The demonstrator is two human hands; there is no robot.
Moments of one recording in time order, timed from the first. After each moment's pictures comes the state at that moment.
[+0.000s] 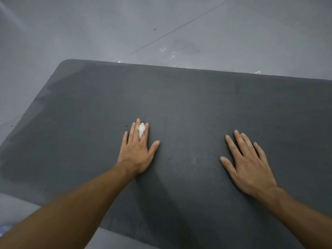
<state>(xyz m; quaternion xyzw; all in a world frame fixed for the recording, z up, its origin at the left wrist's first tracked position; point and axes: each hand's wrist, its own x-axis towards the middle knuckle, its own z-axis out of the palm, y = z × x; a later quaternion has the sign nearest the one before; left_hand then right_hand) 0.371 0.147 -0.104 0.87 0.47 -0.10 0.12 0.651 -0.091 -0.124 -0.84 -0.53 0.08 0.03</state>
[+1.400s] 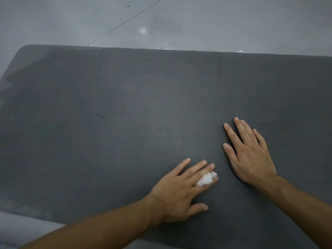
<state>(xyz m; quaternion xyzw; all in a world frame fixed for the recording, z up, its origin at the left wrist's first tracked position) 0.426 -0.006 -0.111 0.99 -0.01 -0.11 0.08 0.668 -0.125 -0.125 -0.86 -0.51 0.05 0.05</state>
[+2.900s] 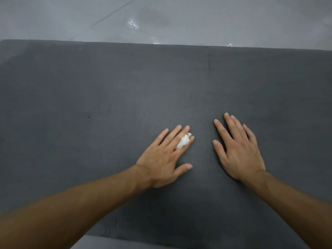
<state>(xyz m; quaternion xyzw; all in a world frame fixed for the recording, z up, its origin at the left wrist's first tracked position) 0.460 0.052 -0.106 0.98 0.09 -0.14 0.09 0.665 -0.123 -0.122 -0.87 -0.49 0.05 0.03</state>
